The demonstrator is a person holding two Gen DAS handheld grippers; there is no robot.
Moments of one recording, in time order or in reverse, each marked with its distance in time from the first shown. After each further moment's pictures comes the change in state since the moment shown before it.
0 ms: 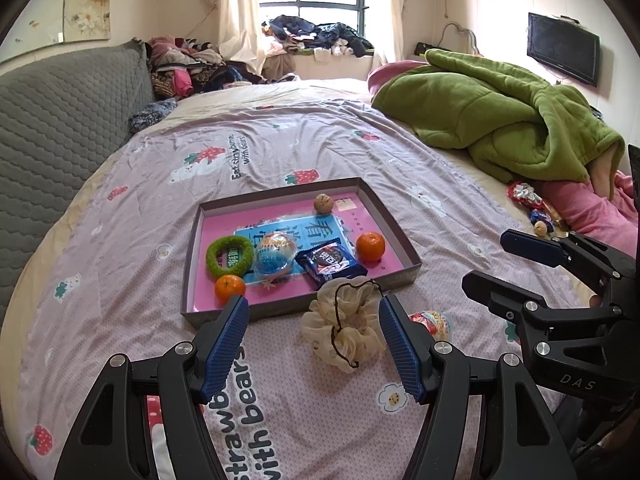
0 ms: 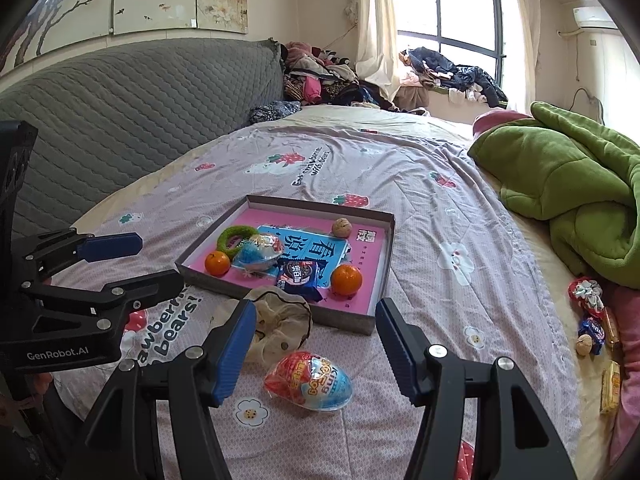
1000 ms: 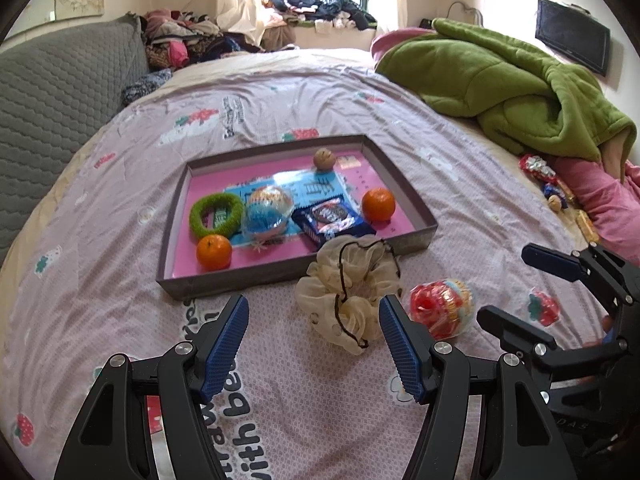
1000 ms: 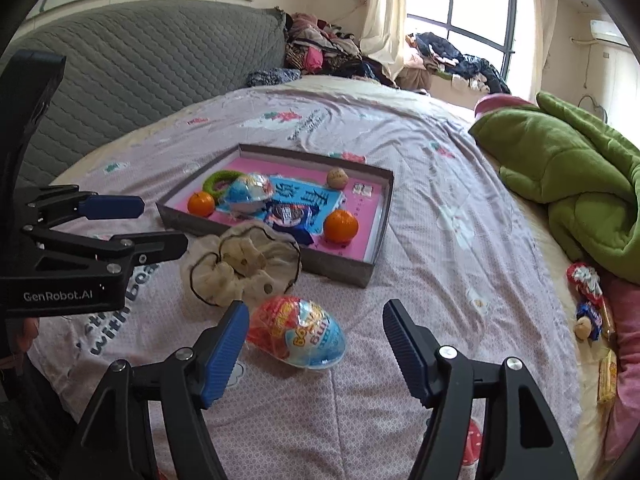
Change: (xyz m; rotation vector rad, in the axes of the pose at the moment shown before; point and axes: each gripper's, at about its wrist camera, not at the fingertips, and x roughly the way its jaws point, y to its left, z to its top) left arm 0.054 0.000 -0.024 -0.011 0.107 -0.007; right arm 0.031 0.006 -0.042 -0.063 0.110 -0.055
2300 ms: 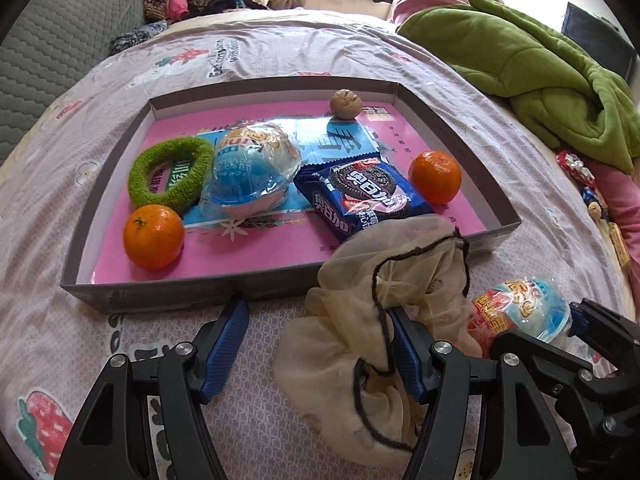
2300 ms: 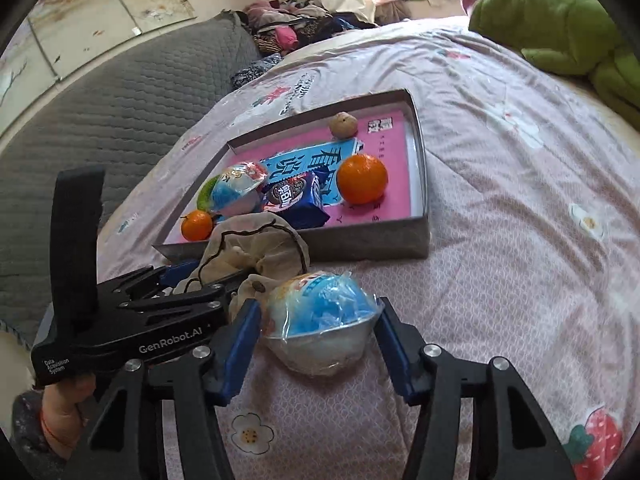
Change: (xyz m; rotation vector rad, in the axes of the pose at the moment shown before) left arm 0.122 0.018 0.005 -0.079 0.110 -0.047; right arm 0.086 -0.032 -0.005 0.350 0.077 0.270
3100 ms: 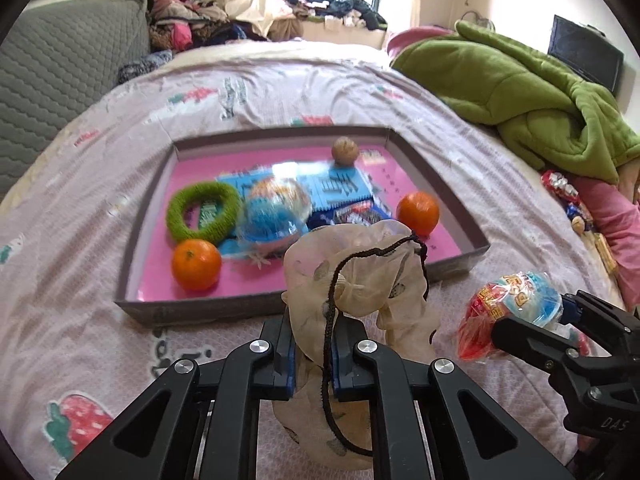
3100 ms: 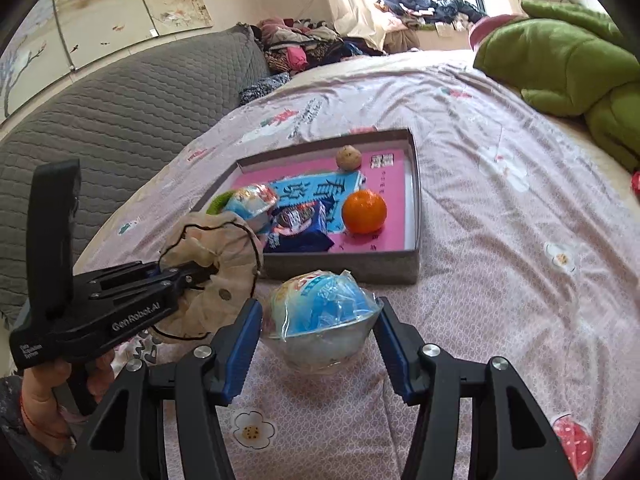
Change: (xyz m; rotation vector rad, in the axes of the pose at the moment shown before) left arm -0.054 0.009 0.004 0.014 -0.125 0.004; right arm -0.027 0.014 0.004 -0.073 -0.092 -0.033
